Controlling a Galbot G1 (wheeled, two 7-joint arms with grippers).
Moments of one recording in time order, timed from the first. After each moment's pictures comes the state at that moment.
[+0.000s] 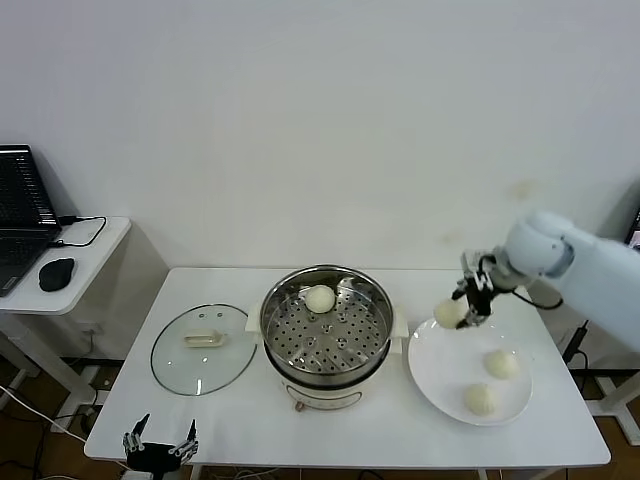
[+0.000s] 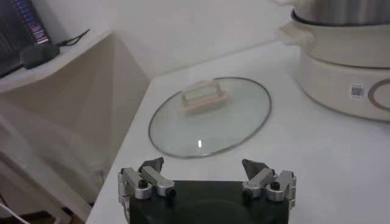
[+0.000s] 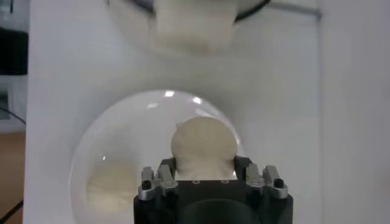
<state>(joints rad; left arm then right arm) 1.78 -1.40 -0.69 -2.10 0.07 0.31 0.00 0.44 0.59 -1.00 1.56 0.19 -0.51 -1.18</state>
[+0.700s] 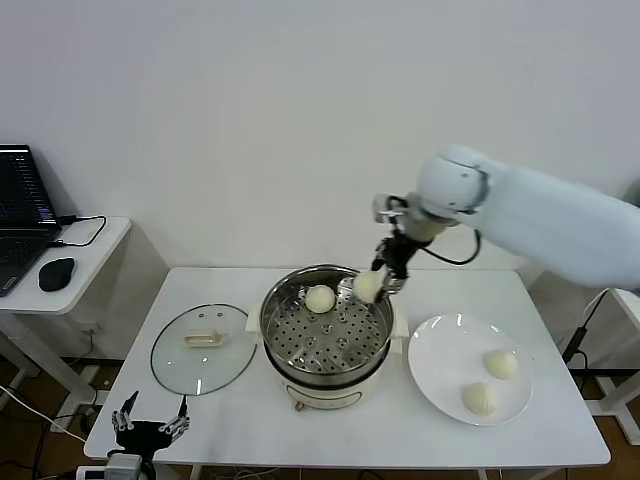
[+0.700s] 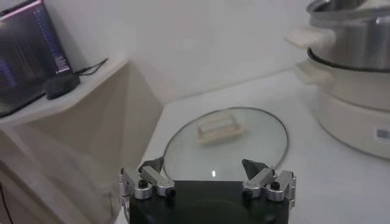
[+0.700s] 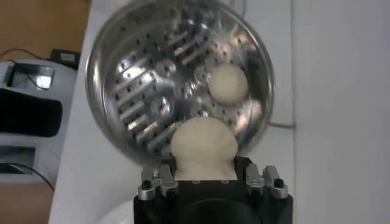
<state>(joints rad) 1.74 -1.40 -0.72 -2.14 0.05 0.31 -0.01 0.56 1.03 -1.14 1.39 0.40 -0.65 -1.17</state>
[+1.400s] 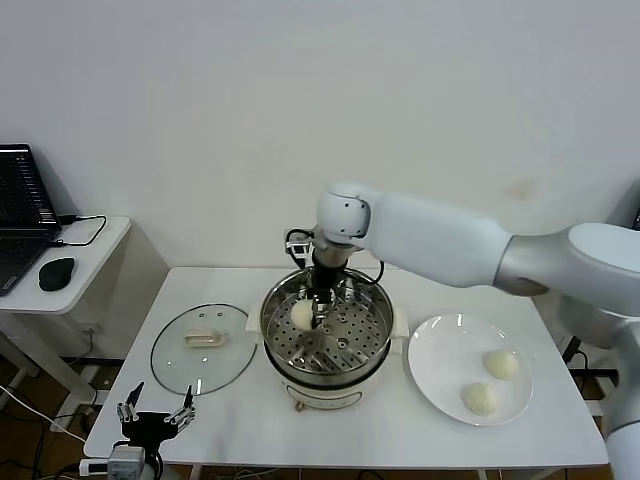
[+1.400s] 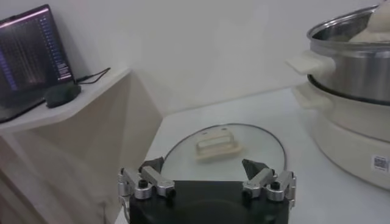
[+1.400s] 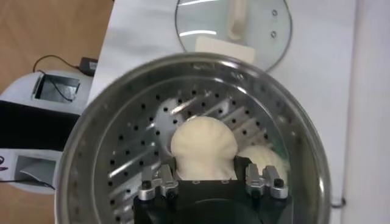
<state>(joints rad) 1.71 -1.42 -0.71 -2.15 0.04 0.31 0.00 0.43 1.33 -1.16 1.16 0.38 -0.67 -1.15</state>
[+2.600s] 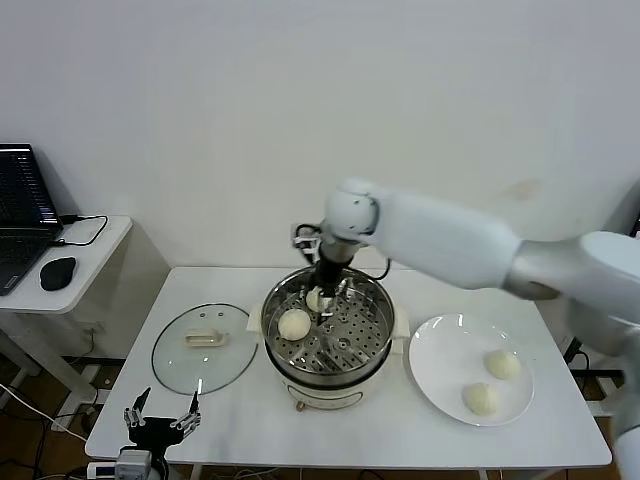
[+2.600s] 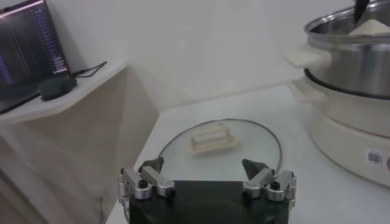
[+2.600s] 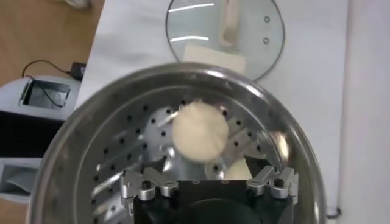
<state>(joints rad) 1.72 -1.43 -0.69 -2.14 0.06 0.32 0.01 0.47 1.05 -1.04 1.37 0.31 -0.59 -1.21</state>
